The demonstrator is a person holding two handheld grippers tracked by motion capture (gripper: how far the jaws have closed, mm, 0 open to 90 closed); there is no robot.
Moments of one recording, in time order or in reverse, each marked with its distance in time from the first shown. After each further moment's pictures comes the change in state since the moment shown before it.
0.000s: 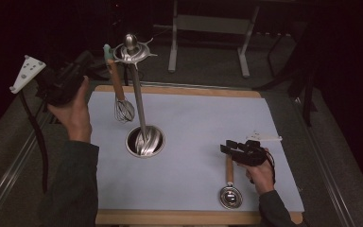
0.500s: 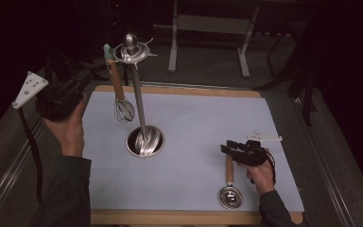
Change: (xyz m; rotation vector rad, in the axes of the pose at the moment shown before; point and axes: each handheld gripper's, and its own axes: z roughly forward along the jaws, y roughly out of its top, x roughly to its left) left arm 0.008 -0.028 -0.024 0.108 -0.006 0.074; right arm -0.002 -0.001 0.000 0.003 -0.005 0.000
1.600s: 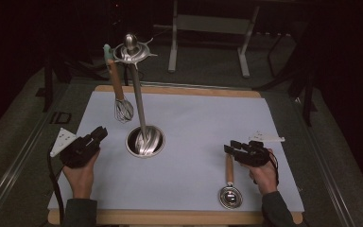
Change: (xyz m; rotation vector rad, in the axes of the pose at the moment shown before) left arm -0.002 -0.142 -0.038 0.259 0.048 -0.067; right arm -0.003 -0.002 -0.006 0.013 -0.050 -0.012
